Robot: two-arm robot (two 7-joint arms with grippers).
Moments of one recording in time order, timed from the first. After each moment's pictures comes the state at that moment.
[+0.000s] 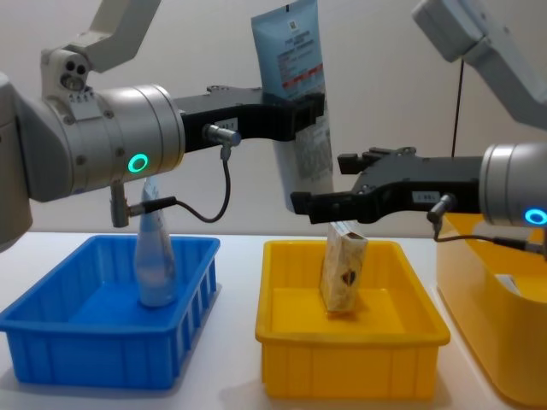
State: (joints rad) left arm -0.46 0.26 0.44 -1.51 -0.31 0.07 -0.40; right arm 0.50 0.30 -0.45 -1.35 0.14 0.08 0.59
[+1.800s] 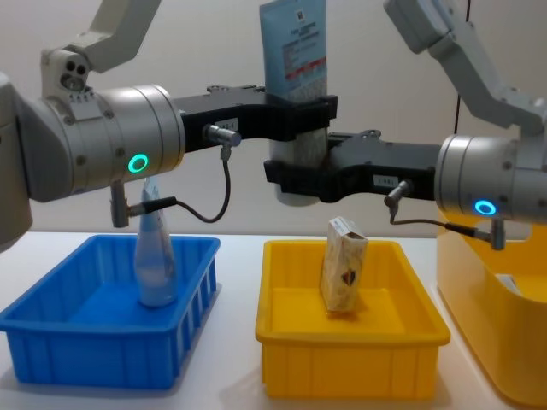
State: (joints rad) left arm -0.46 0.26 0.44 -1.51 -0.31 0.07 -0.40; right arm 0.59 0.24 -0.50 -1.21 0.18 -0.07 0.57
